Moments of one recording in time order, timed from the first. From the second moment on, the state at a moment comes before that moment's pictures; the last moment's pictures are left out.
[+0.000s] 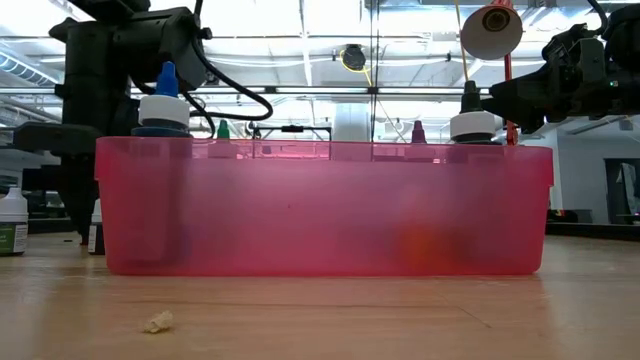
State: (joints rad) left arm -0.18 1.54 0.78 -0.81 -0.03 -0.51; right arm -0.42 0.02 0.01 0.07 -0.21 0.07
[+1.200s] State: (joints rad) left arm -0.30 2.07 1.83 -1.20 -0.12 -0.01; right arm -0.42 0.02 0.02 0.07 -0.21 0.07
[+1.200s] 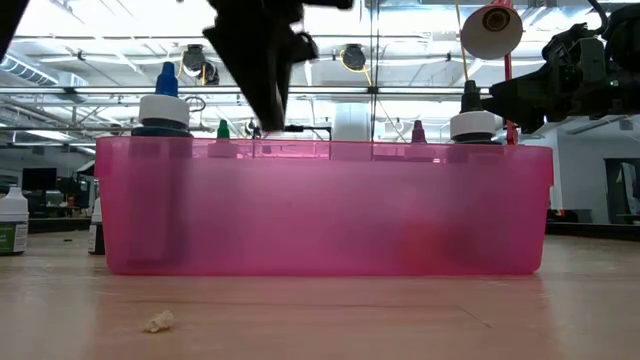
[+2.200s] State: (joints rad) left arm -0.24 2.26 1.84 -1.06 -0.02 0.05; right arm -0.42 0.02 0.01 0.07 -0.21 0.07
